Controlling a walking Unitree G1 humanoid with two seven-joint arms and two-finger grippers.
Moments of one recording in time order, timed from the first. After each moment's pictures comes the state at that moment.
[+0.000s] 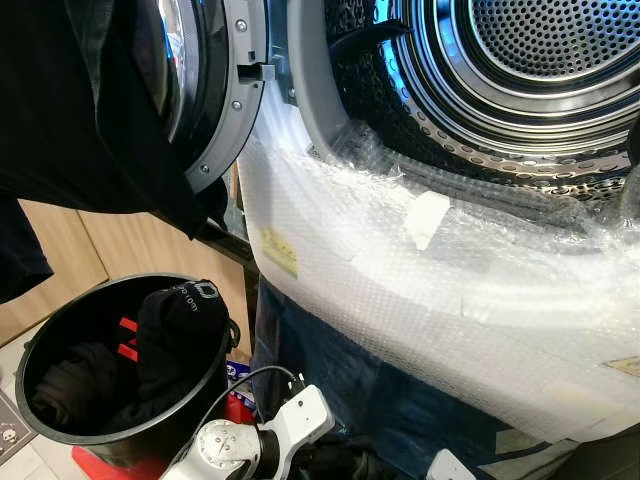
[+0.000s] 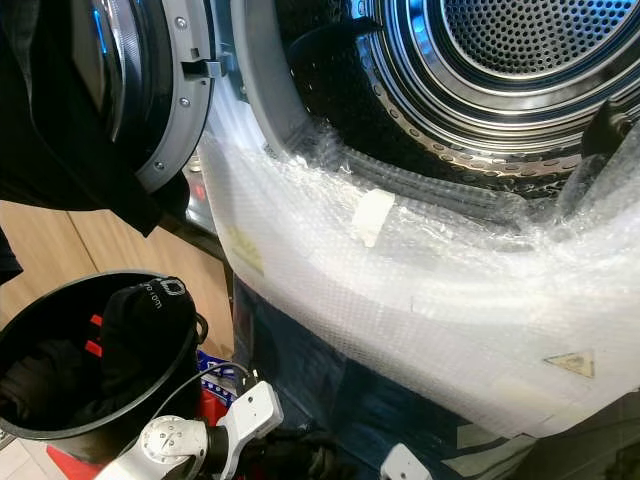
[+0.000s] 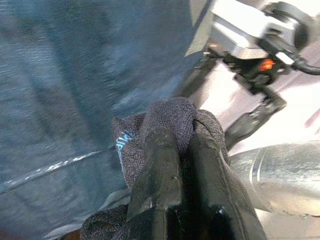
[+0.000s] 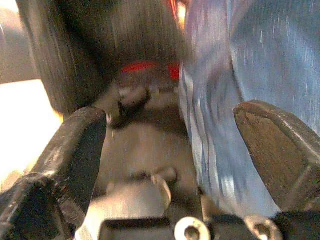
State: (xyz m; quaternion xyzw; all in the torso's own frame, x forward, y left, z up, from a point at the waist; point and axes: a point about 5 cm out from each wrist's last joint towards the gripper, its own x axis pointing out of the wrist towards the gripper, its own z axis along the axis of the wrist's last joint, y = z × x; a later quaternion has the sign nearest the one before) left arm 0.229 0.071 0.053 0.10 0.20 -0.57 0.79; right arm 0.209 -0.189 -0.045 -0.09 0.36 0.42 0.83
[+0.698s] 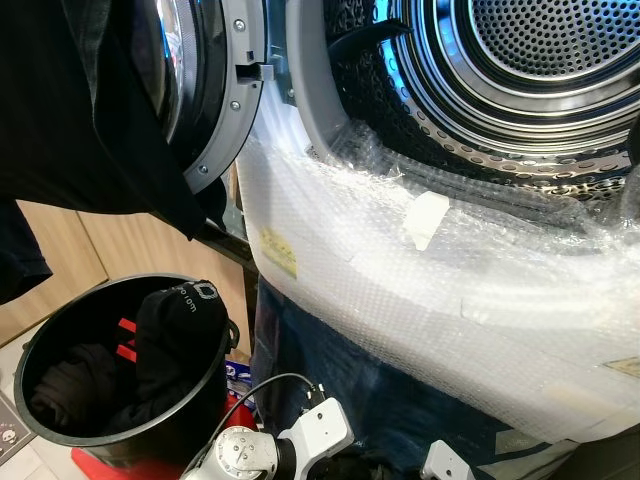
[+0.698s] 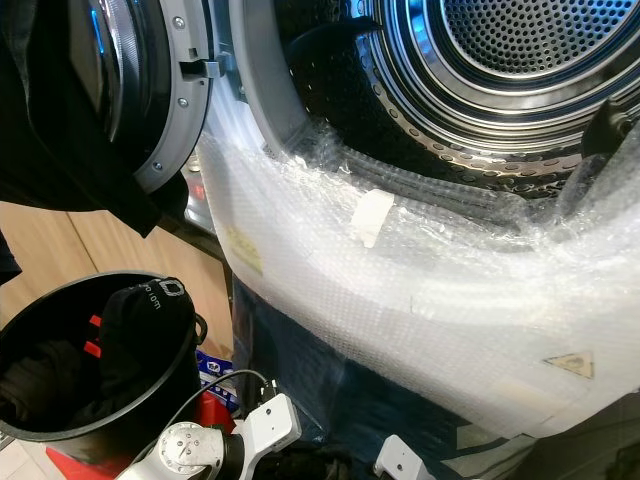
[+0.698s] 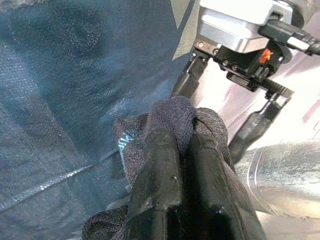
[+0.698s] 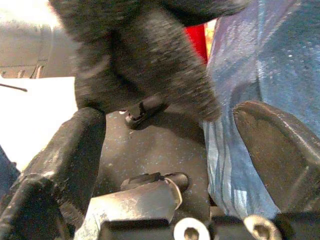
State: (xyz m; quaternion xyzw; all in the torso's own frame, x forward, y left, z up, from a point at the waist) left arm 0.226 0.057 0.053 0.13 0.18 -0.58 0.78; right arm 0.205 -0.197 -0.038 -0.08 0.37 0.48 0.79
